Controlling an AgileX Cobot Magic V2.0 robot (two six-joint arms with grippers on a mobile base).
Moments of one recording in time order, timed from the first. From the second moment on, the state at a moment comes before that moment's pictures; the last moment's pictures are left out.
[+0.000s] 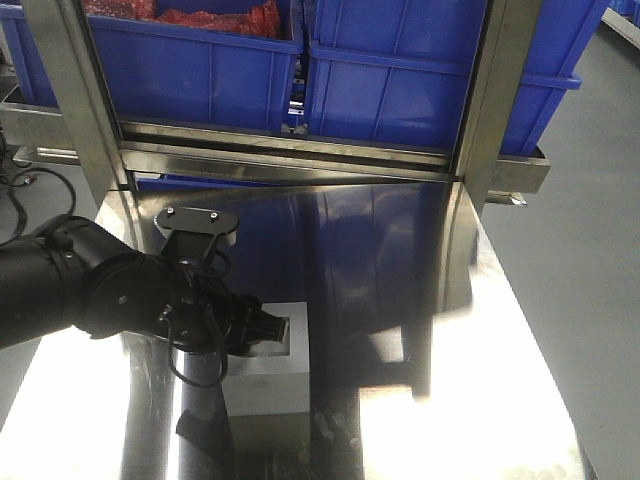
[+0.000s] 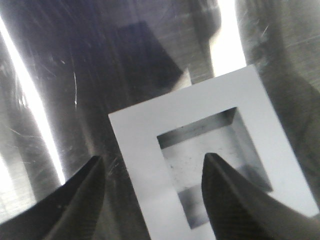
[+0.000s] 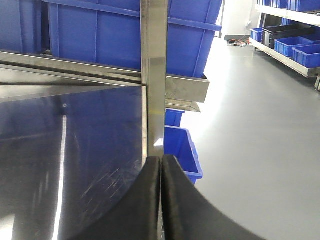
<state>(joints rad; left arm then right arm) -0.59 1.61 -1.01 0.06 0.54 -0.40 -0.02 -0.02 0.03 -0.04 0.21 -0.01</state>
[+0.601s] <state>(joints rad) -0.59 1.65 -1.02 0.03 0.53 -0.40 -0.02 -0.02 0.03 -0.04 0.21 0.00</state>
